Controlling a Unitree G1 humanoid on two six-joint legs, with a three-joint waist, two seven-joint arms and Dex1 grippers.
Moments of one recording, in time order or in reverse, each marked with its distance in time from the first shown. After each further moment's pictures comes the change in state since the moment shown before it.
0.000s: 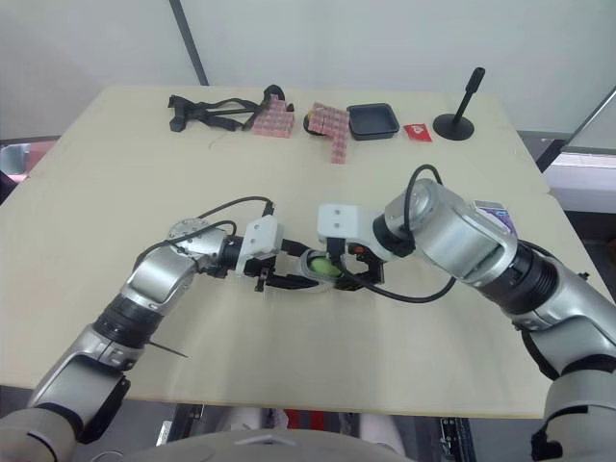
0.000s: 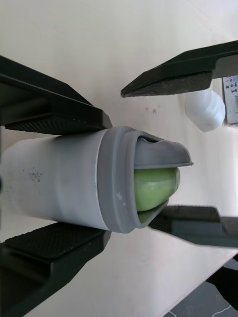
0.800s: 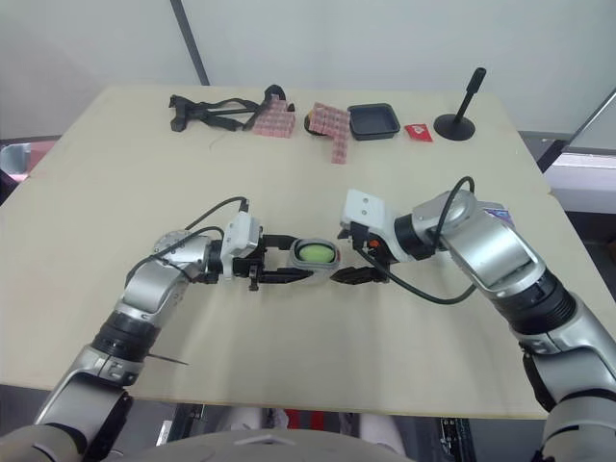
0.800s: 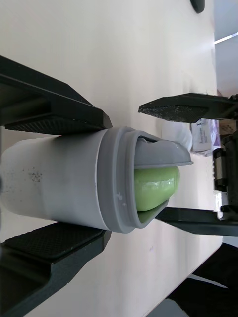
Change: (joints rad) left arm 0.102 -0.060 0.120 0.036 -0.098 -0.103 0.006; right arm 0.216 0.038 -0.280 0.031 0.123 -0.096 -0.028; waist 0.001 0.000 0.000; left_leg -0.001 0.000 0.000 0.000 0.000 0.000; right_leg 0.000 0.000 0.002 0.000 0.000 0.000
